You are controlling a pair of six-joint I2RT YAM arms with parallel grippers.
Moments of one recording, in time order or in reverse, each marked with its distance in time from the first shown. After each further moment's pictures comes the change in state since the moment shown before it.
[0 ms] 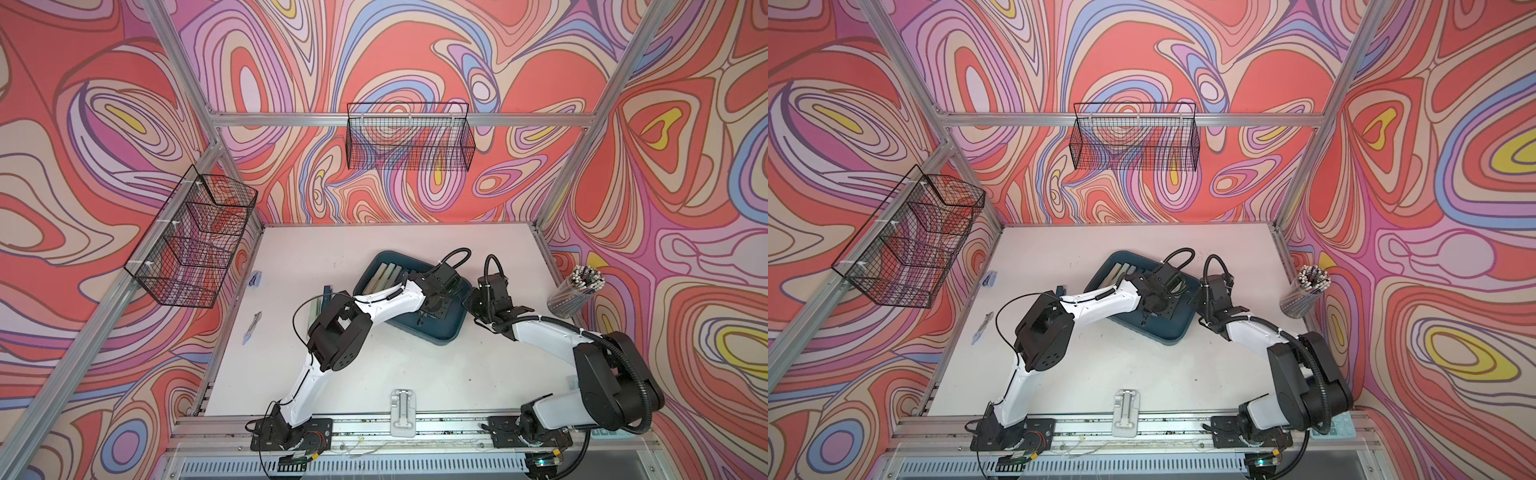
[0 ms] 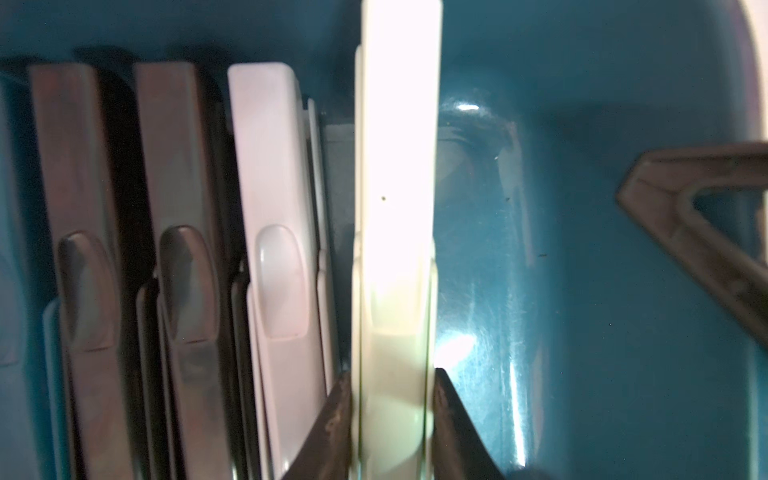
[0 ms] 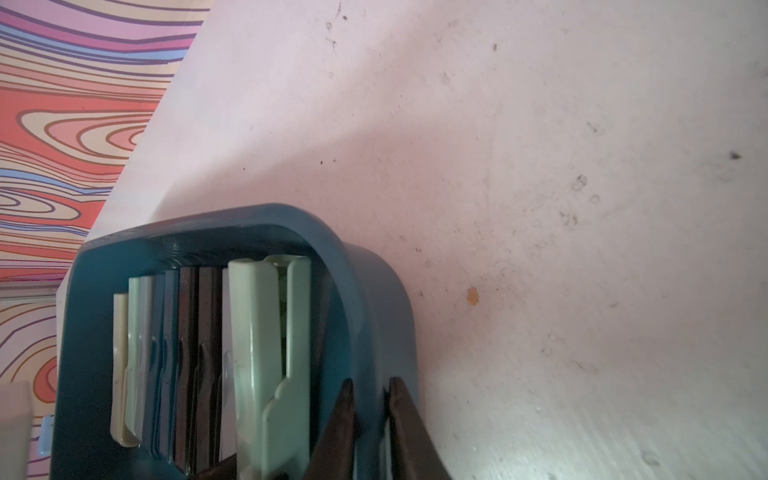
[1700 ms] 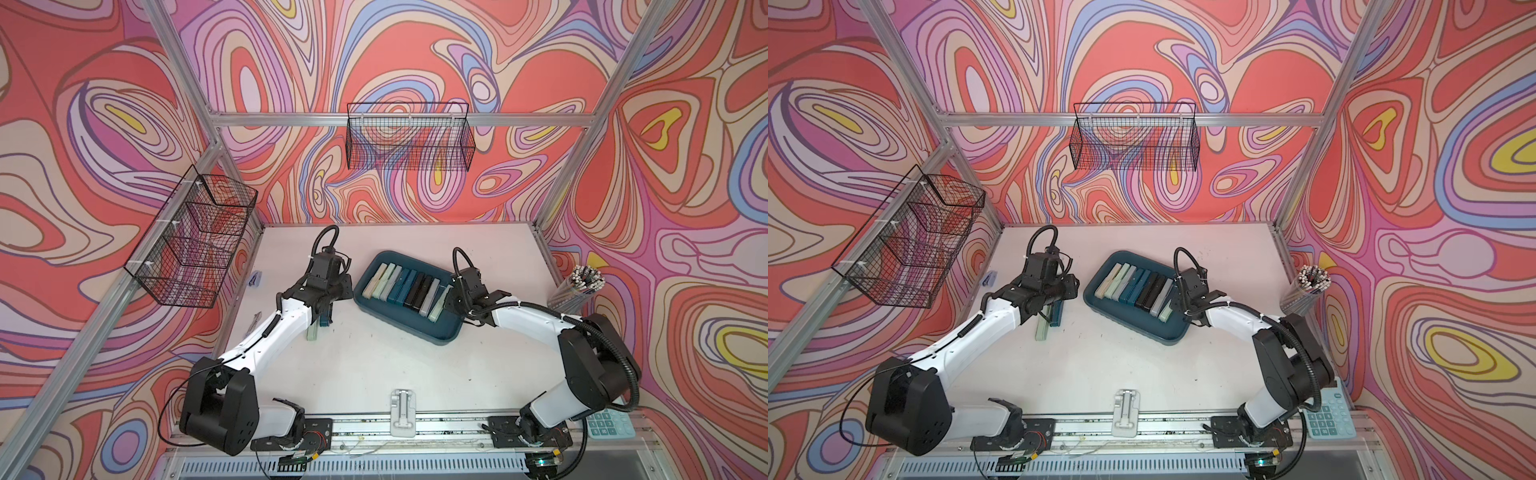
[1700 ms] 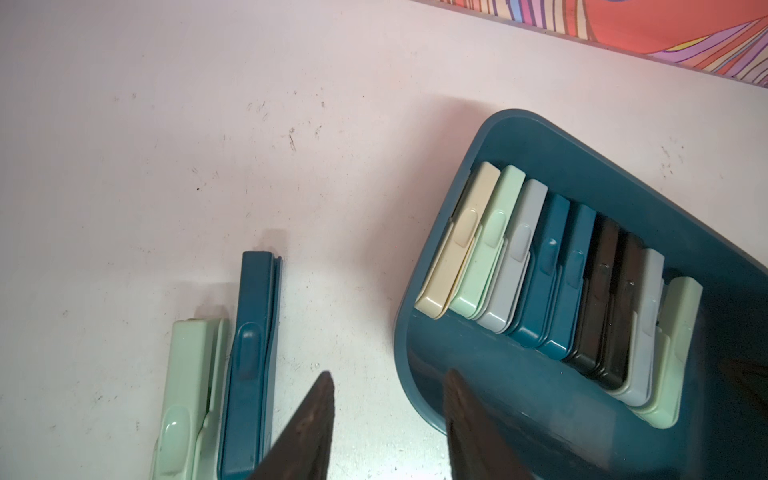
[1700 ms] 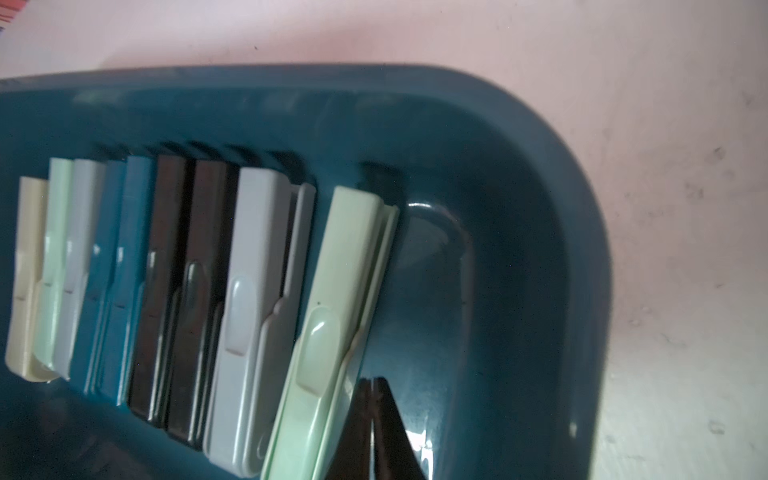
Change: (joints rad) left arm 0.560 -0.847 -0.794 0.249 0.011 -0.052; right arm 0.160 0.155 0.225 -0.282 0.074 -0.111
